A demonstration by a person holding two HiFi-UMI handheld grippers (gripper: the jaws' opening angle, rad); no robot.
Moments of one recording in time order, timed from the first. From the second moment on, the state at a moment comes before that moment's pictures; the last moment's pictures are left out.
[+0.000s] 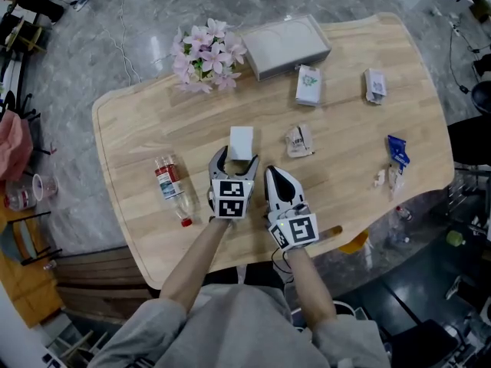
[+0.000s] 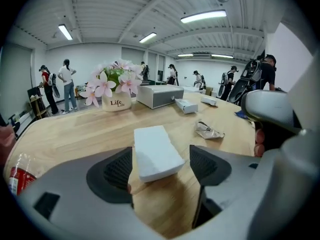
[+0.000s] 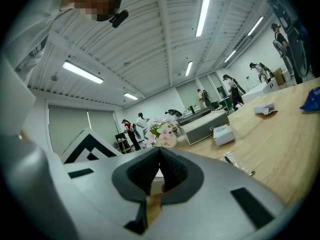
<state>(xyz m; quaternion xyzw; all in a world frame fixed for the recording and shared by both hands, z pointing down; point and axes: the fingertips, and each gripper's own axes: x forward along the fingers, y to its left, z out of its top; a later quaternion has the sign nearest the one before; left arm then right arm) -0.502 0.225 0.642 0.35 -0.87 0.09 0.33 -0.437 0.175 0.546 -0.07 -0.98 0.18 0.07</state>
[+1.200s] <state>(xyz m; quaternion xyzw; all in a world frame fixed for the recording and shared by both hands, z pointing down) -0.505 0.223 0.592 0.36 -0.88 0.11 0.30 -0.429 0.162 0.520 -0.06 -0.98 0.18 0.06</state>
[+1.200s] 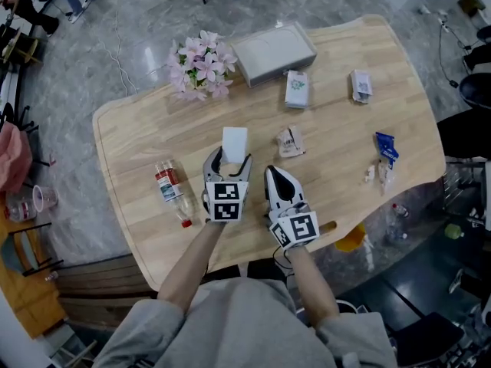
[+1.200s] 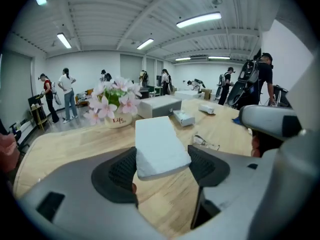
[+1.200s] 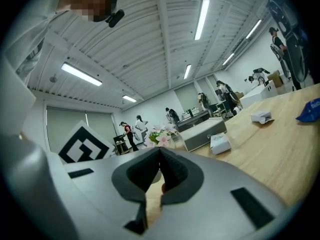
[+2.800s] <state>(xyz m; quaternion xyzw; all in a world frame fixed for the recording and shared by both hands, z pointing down) -0.303 0.266 0.393 0.58 -0.81 0.05 0.05 -0.235 0.209 0.390 0.15 -0.98 0.11 -0.04</state>
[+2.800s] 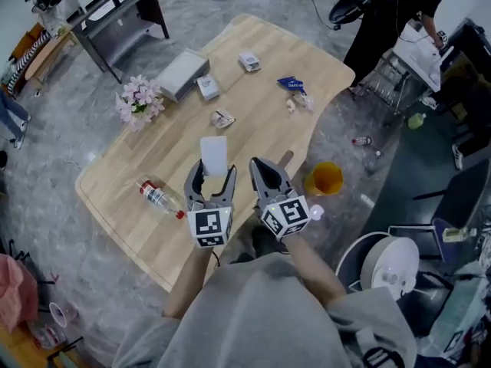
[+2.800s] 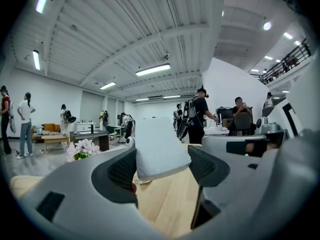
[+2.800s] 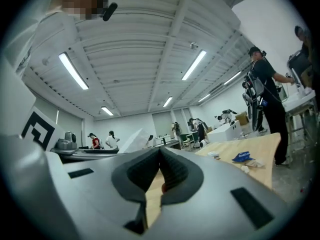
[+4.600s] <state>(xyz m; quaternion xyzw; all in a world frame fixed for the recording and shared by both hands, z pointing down) 0.063 0.100 0.399 0.81 -0.58 0.08 0.02 0.171 0.108 0.407 0.48 -0.86 0.11 -0.09</state>
